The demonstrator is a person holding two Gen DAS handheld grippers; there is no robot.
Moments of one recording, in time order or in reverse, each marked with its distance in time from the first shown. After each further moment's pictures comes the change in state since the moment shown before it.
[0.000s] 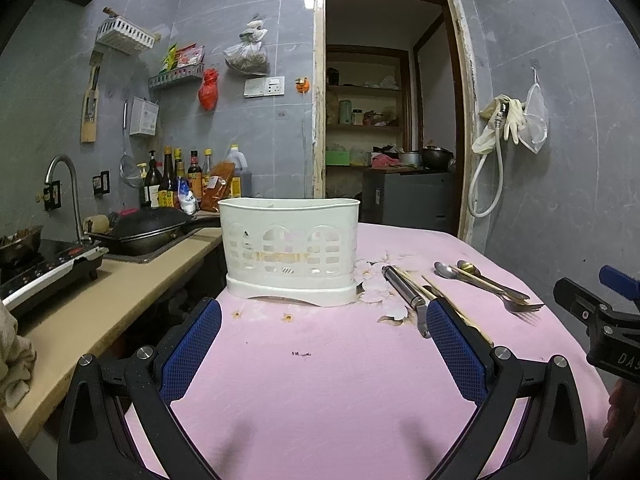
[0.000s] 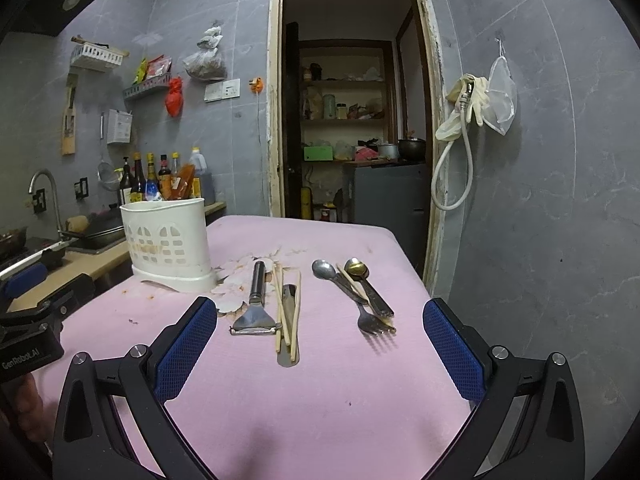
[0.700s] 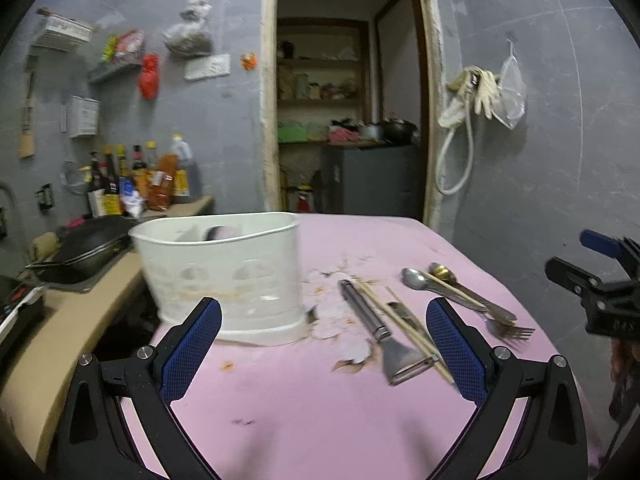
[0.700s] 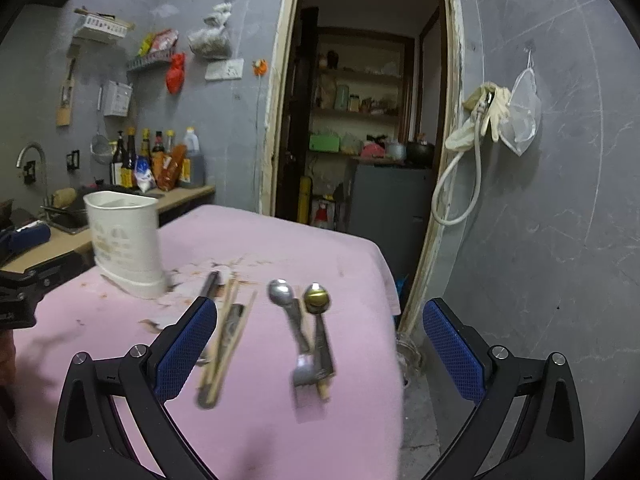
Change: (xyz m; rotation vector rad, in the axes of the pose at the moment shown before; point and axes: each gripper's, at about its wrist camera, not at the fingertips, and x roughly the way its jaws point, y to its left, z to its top) left arm 0.085 -0.031 0.058 0.073 0.131 -0.163; right arm 0.067 -0.062 0.055 -0.123 0.097 0.022
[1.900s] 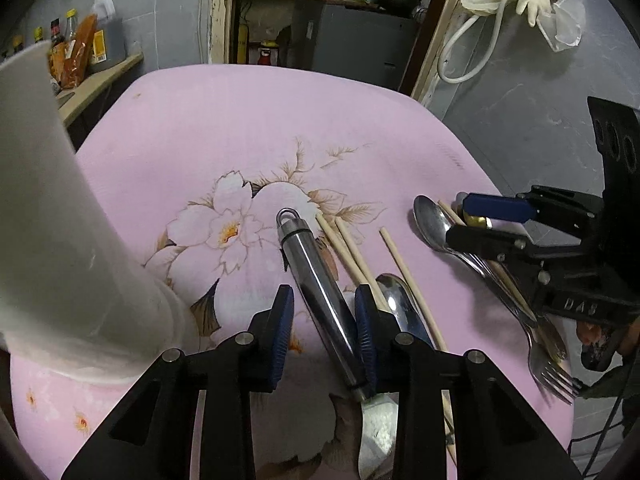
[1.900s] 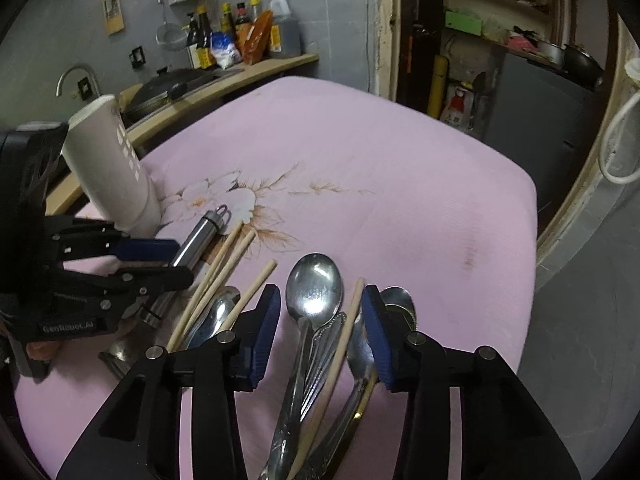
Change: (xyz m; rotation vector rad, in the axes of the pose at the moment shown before) left arm 0.208 0.020 0.004 -0.119 0.546 -0.173; right arm 0.216 0.004 0.020 -0.185 0.488 0.504
